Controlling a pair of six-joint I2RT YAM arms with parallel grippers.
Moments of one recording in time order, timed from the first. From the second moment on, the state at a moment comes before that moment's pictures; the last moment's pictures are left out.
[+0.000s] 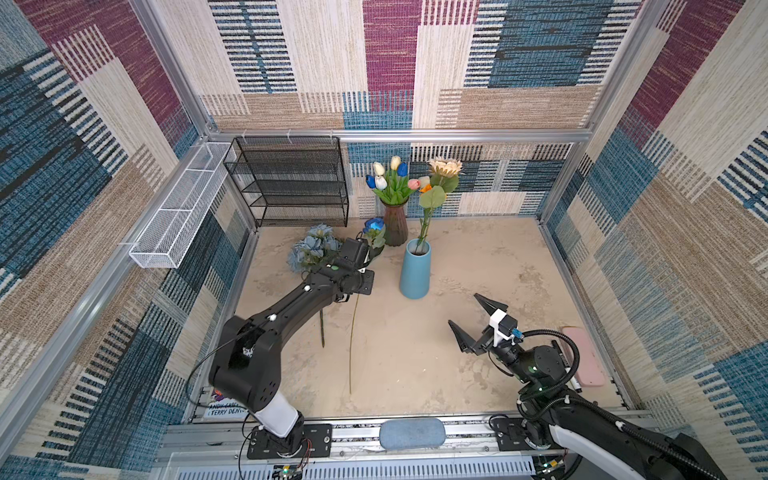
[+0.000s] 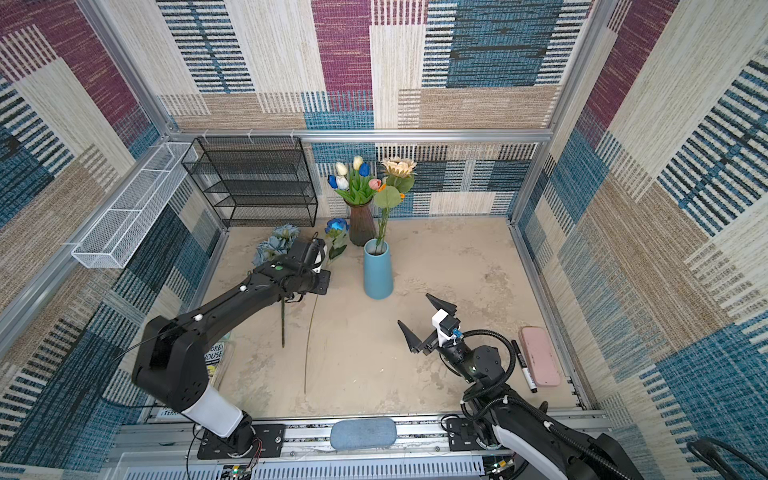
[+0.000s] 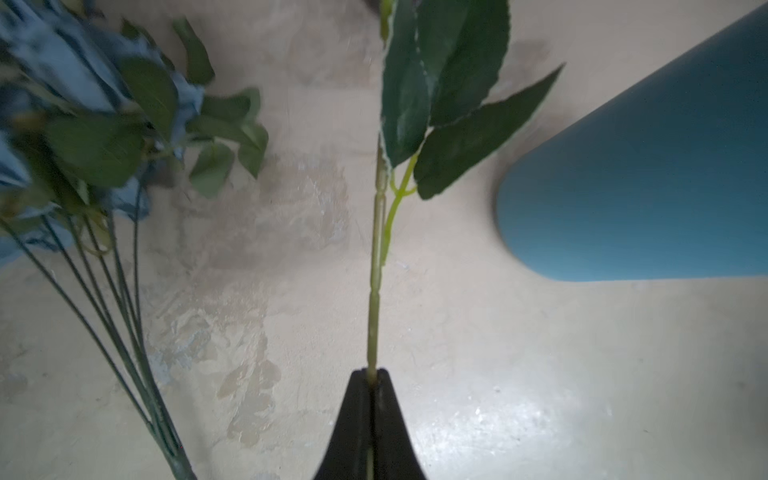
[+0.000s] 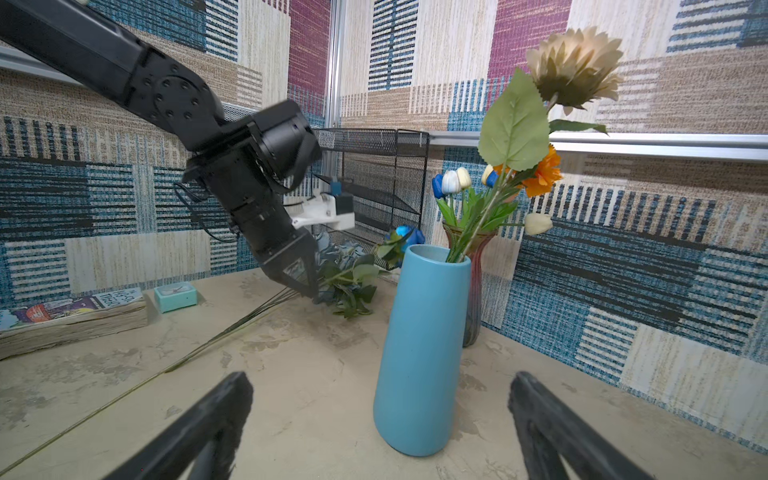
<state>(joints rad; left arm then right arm) -0.47 1.55 1.19 -0.51 -0.10 -0.18 0.55 0.75 0.01 1.00 -0.20 -0.07</state>
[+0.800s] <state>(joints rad) -0.49 1.44 1.42 0.42 0.33 -0.03 0.55 0.75 0.01 1.00 -0.20 -0.07</state>
